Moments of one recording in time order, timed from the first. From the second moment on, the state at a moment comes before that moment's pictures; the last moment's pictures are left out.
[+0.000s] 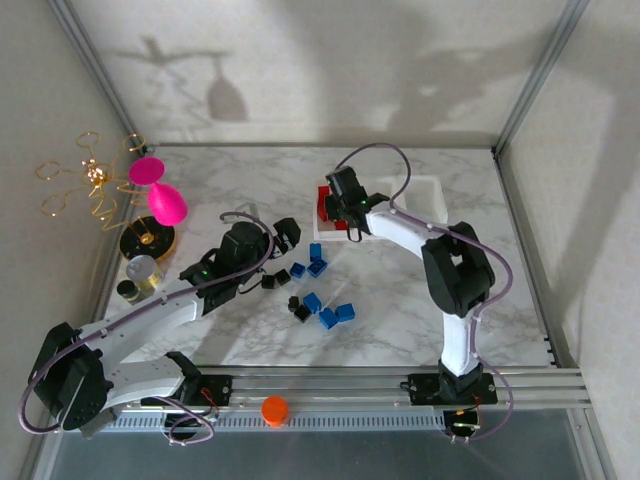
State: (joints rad) left arm -0.65 1.16 0.73 -0.06 -0.27 -0.90; right arm 0.62 1.98 1.46 -0.30 0.23 0.35
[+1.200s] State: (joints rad) left arm -0.67 1.06 0.64 -0.07 -0.17 -0.90; right arm 0.77 1.47 1.00 -0.39 0.13 0.38
